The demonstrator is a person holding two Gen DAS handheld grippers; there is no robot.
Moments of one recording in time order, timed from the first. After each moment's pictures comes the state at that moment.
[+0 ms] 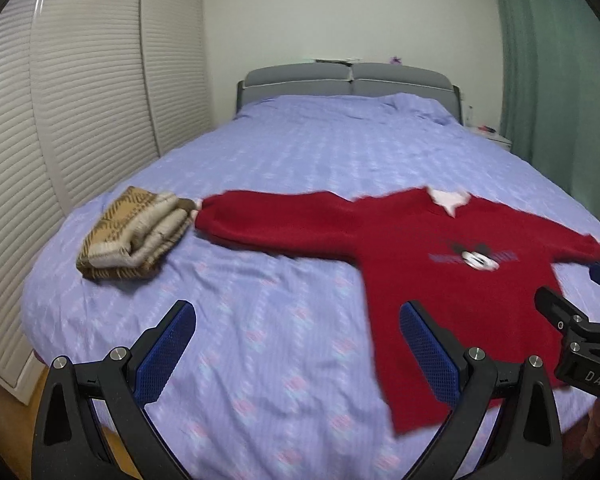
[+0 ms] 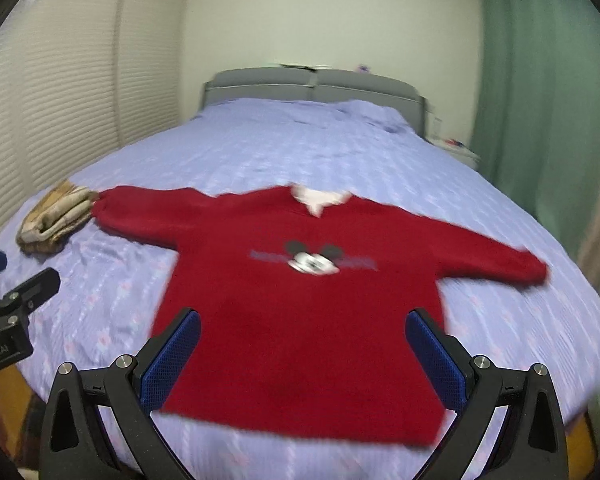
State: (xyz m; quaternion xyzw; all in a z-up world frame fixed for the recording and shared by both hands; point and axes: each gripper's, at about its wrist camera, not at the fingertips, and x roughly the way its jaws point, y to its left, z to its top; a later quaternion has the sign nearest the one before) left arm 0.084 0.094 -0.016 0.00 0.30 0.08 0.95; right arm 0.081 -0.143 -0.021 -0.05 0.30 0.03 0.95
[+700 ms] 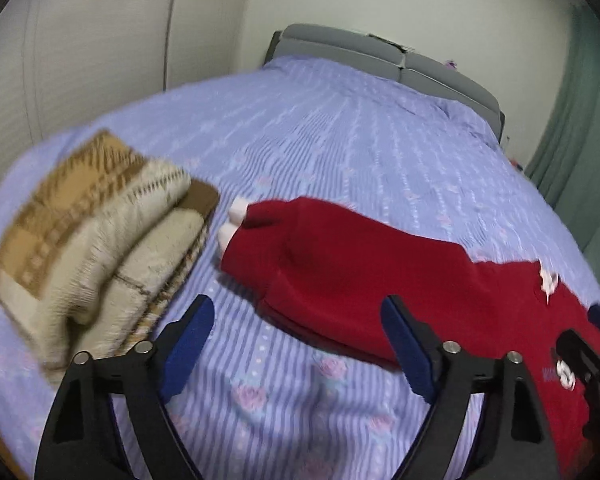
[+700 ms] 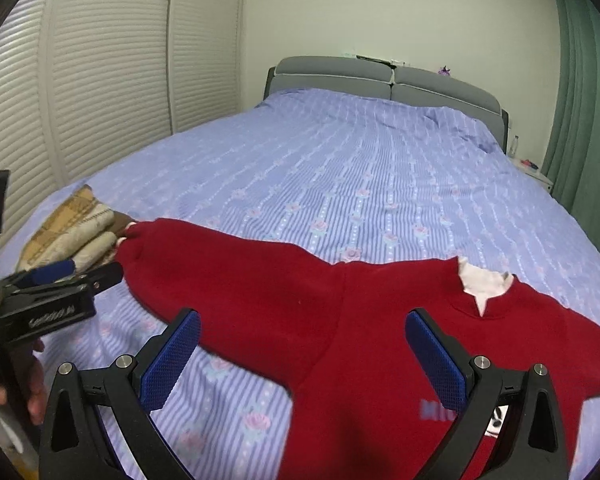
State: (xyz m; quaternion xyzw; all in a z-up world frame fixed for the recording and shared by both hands) left arm 0.283 0.270 -0.091 -0.14 0.36 0.07 0.92; right arm 0.267 0.022 -0.041 -0.08 0.32 0.13 0.94
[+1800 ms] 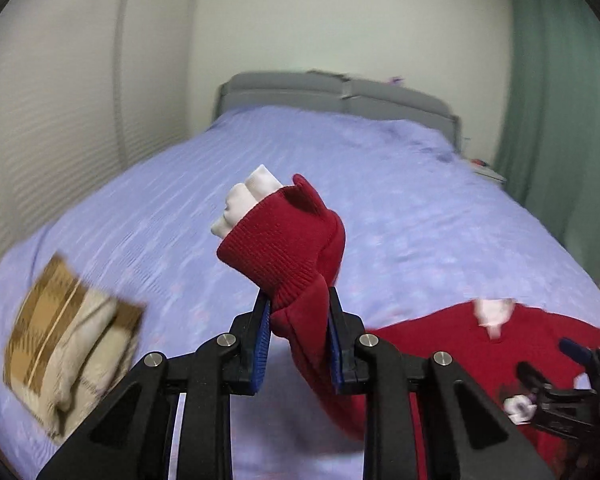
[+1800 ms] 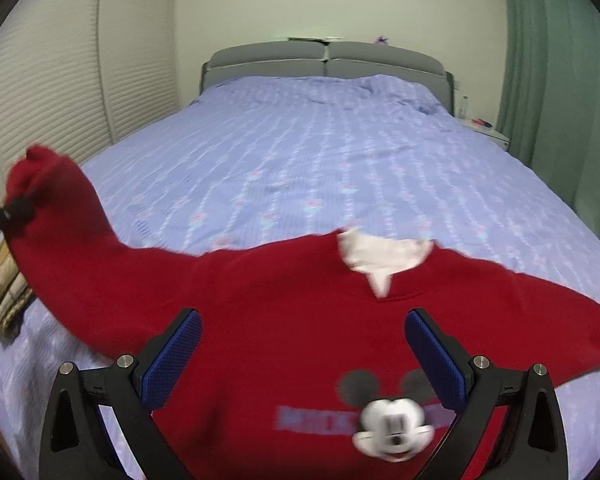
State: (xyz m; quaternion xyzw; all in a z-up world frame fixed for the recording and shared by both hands) left arm 0.318 0.141 0.017 -0.04 0.28 0.01 0.96; right arm 0.302 -0.108 -0.043 -0.02 0.34 0.04 0.94
